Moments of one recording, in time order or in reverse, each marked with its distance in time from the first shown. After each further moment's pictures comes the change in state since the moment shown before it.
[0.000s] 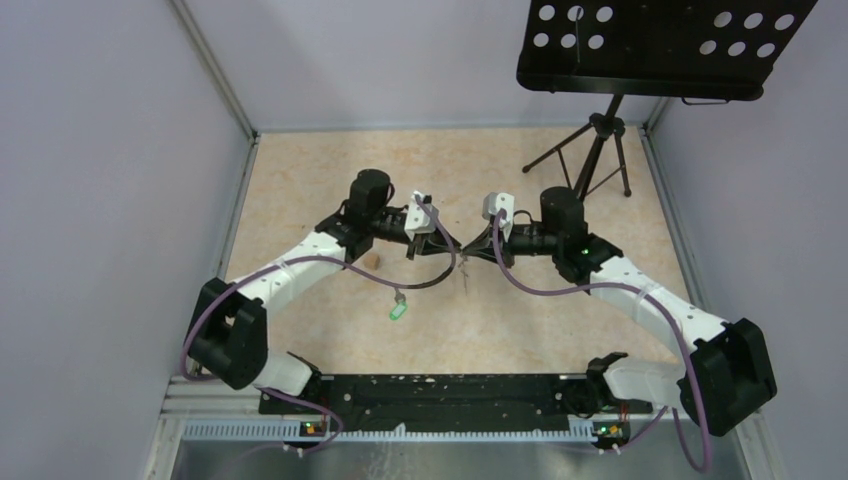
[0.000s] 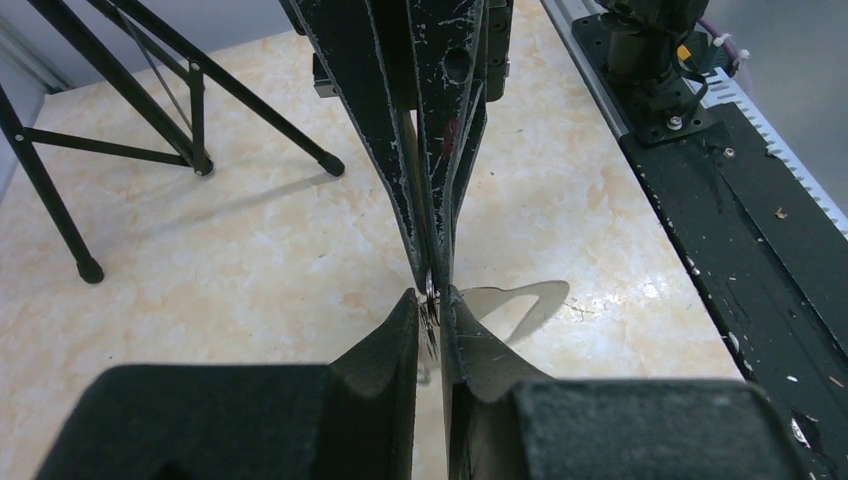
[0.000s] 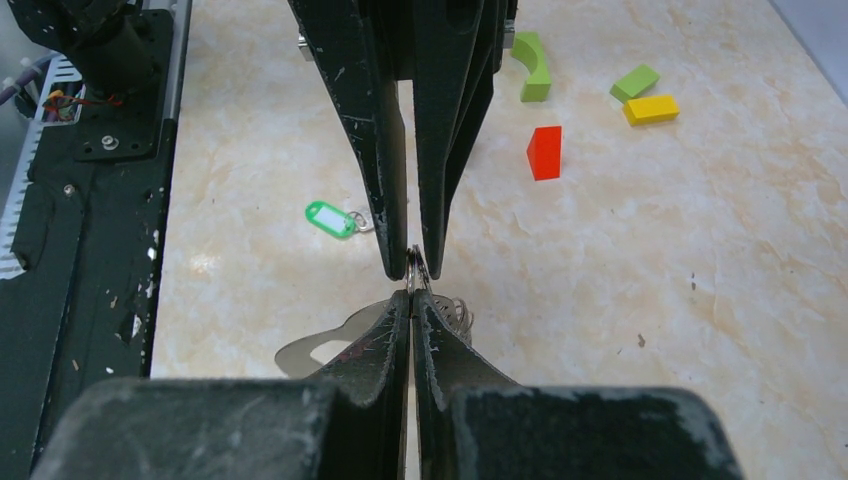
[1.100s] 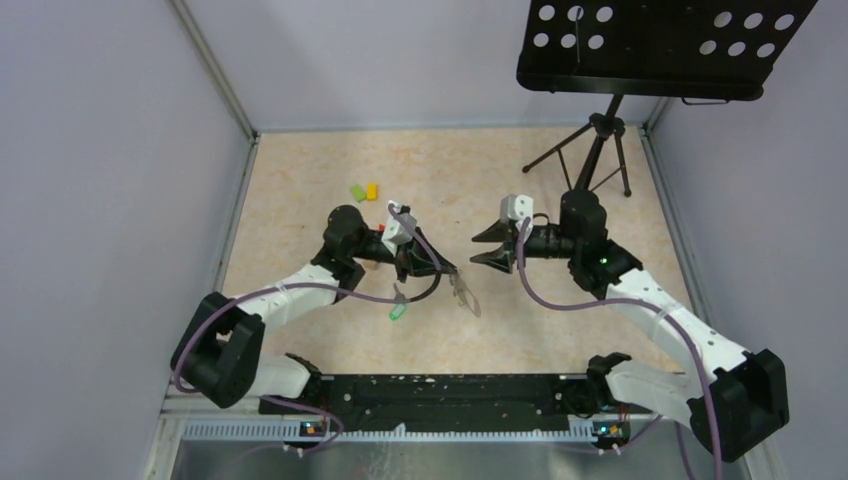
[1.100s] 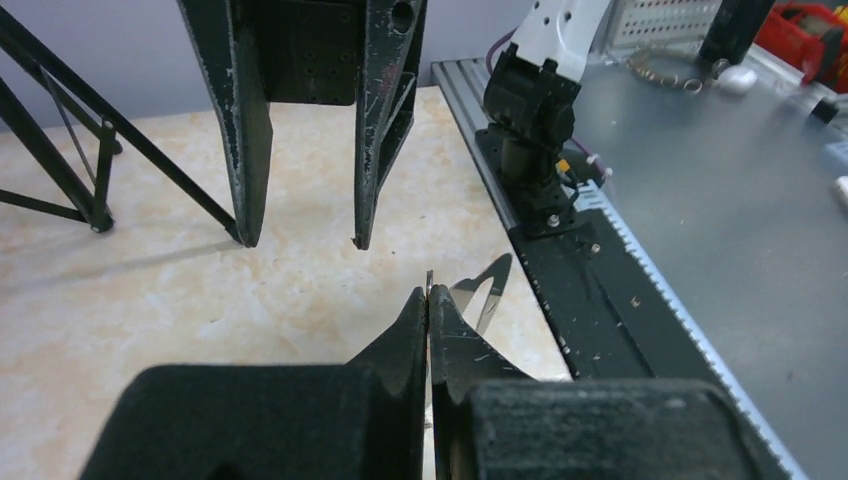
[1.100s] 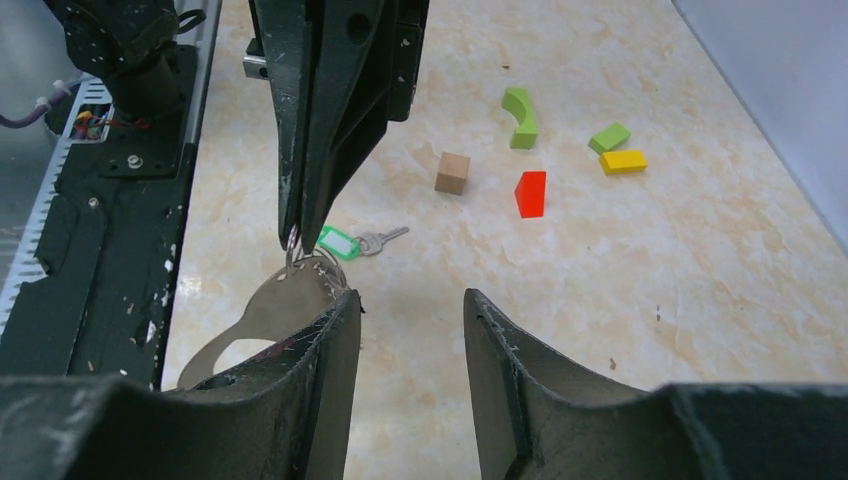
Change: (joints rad) left arm -0.008 -0.113 -0.295 0.641 0.112 -0.563; right arm -0.042 -0.124 -0.019 0.000 -0.062 0.002
